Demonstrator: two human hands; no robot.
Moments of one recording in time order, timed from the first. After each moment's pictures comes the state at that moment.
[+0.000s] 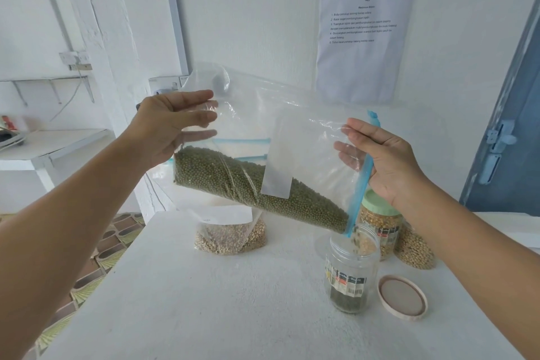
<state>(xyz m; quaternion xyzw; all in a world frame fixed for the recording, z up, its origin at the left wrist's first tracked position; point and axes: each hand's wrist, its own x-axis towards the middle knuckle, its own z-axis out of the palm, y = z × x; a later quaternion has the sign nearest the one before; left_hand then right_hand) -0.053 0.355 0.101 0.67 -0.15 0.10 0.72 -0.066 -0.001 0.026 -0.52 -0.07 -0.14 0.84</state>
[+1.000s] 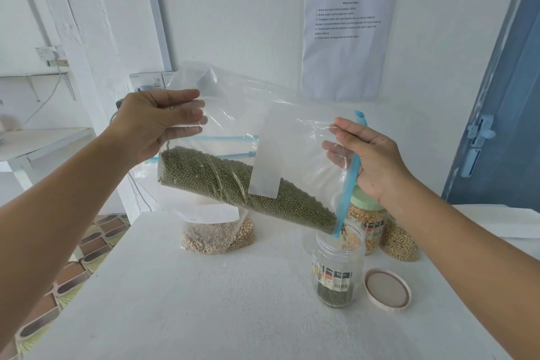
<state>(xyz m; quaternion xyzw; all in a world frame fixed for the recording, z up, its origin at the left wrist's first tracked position) -0.046 0.350 0.099 0.68 -0.15 0.11 0.71 -0.067 -0.006 0.022 -0.52 -0.06 -0.14 0.84</state>
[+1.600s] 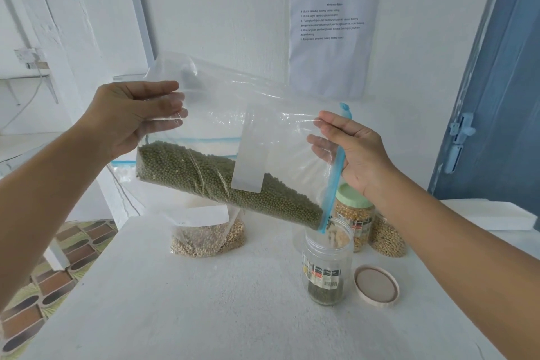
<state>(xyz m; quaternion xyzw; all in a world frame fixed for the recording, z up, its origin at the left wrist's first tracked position) -0.042 0.356 0.111 0.68 -0.16 0.13 0.71 -0.071 -0.003 0.033 -0.52 -0.07 -0.14 0.84</state>
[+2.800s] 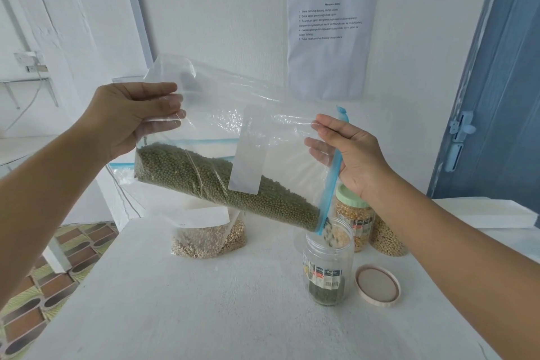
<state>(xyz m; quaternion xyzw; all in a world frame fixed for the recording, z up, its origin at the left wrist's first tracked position) -0.035 0.360 0.112 0.68 -0.16 0.13 0.71 -0.068 -0.001 0.027 -0.52 -0.07 -0.14 0.84</state>
